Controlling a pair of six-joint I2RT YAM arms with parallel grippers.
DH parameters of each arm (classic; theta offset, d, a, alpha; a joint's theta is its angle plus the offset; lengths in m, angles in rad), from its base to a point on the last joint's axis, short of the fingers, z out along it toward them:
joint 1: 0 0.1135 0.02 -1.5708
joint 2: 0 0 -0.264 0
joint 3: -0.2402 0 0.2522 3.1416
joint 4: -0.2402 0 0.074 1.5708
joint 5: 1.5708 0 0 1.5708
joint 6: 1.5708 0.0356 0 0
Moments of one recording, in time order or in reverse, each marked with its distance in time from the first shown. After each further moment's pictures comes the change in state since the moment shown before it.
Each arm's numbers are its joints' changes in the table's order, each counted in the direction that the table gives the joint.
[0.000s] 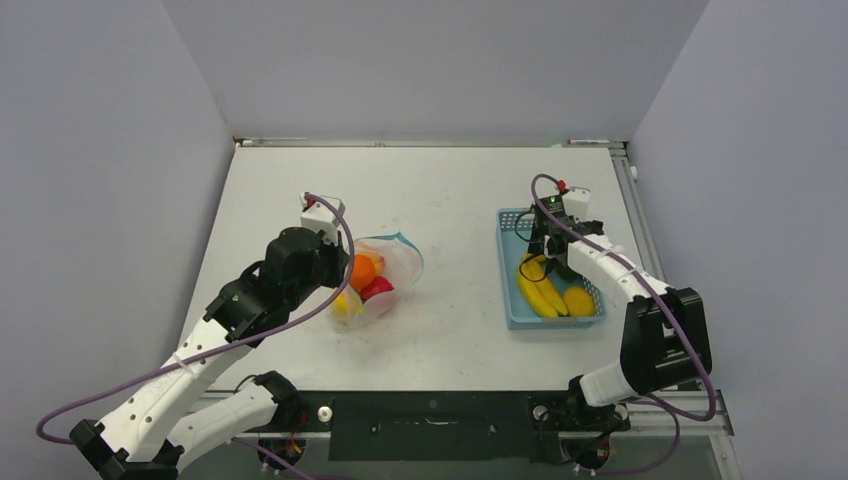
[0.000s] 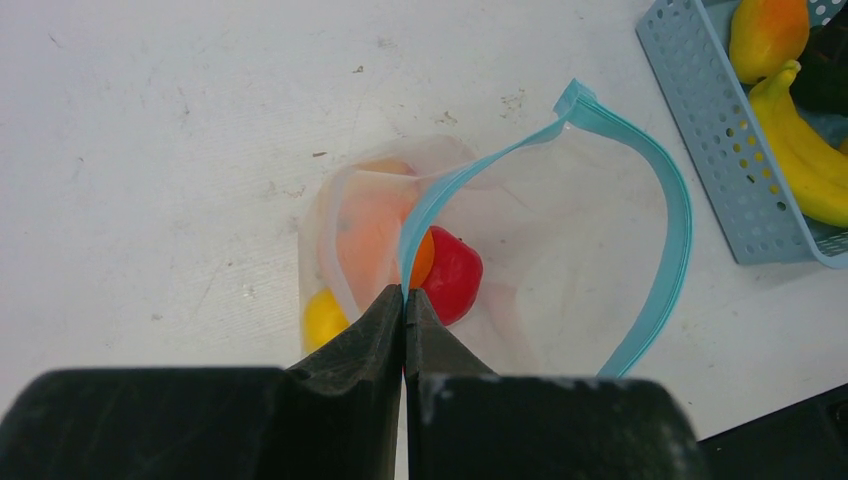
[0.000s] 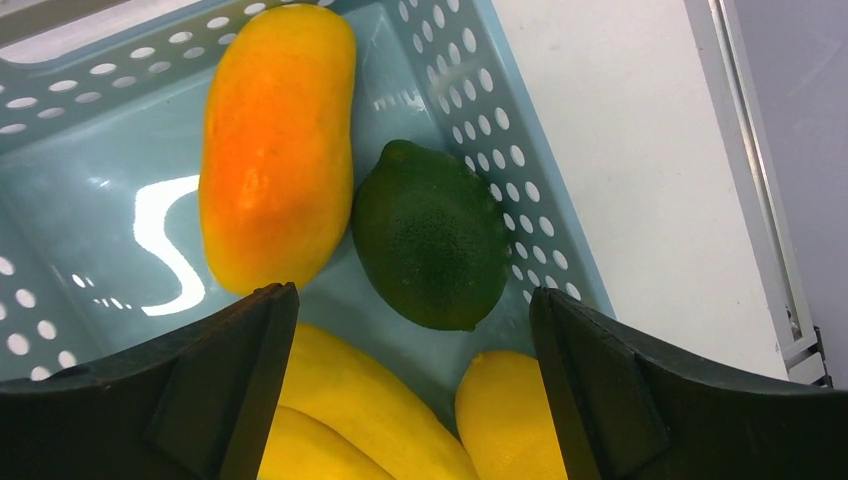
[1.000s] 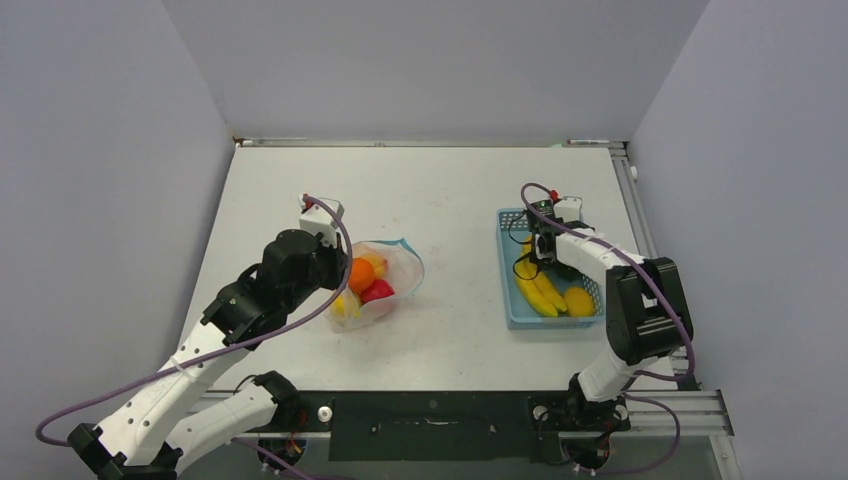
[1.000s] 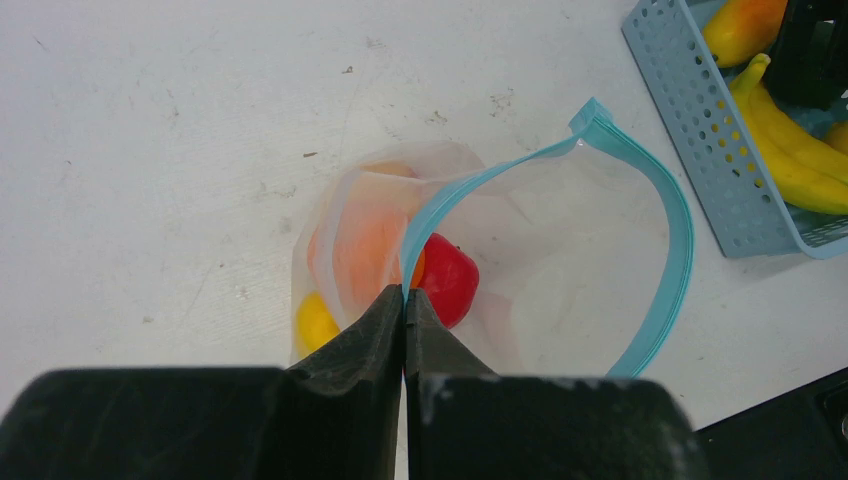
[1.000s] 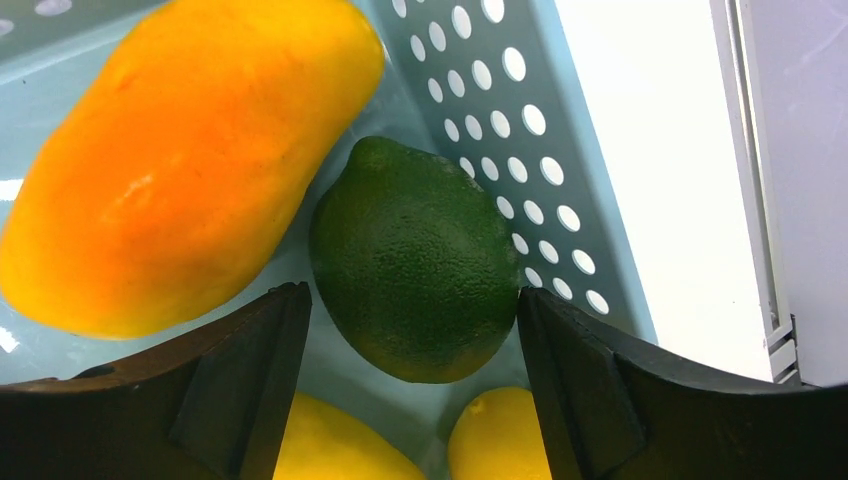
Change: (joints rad) left arm 0.000 -0.020 0.009 0.005 0.025 0.000; right arm -0.019 0.180 0.000 0.033 0.056 -0.014
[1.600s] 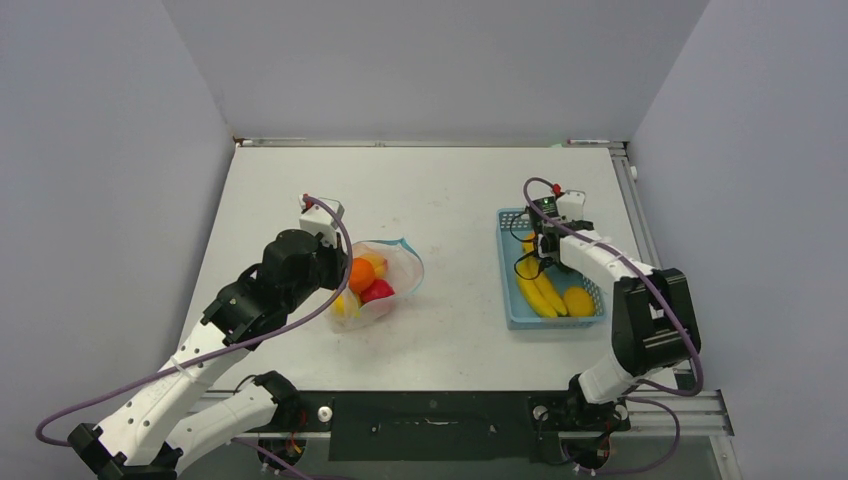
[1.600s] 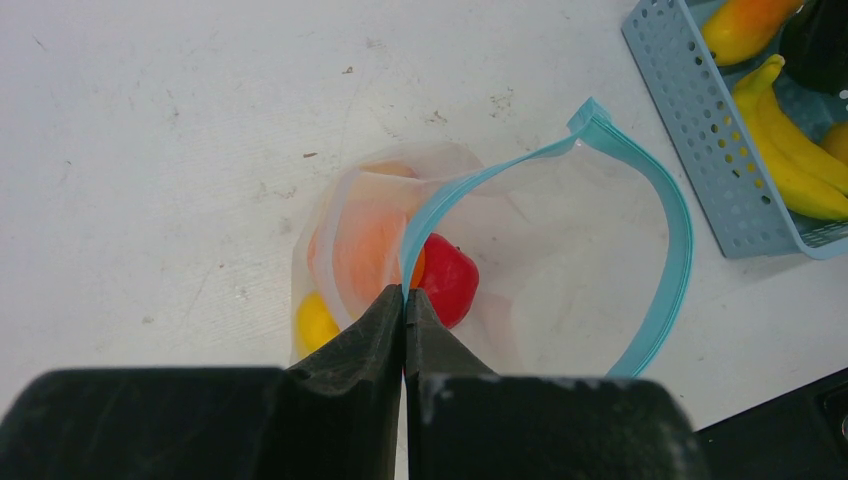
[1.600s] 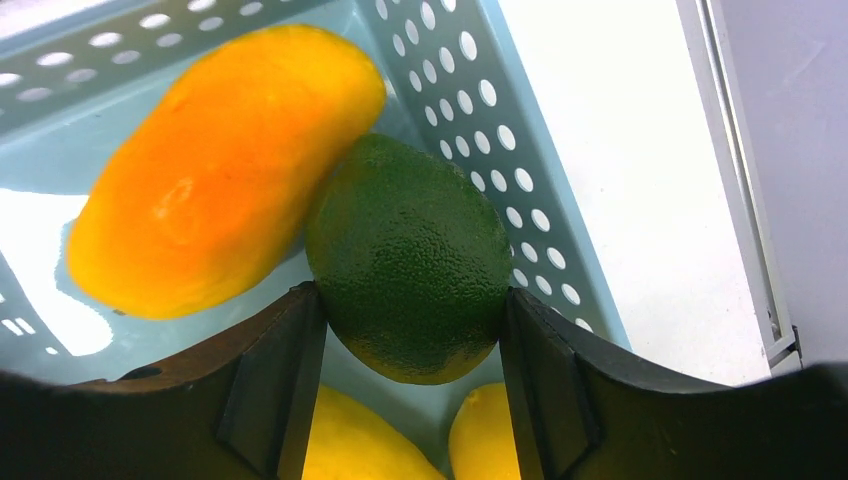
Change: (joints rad) left arm 0.000 0.000 0.002 0.002 0.000 0.000; right arm 0.010 -0.050 0.000 0.018 0.008 0.000
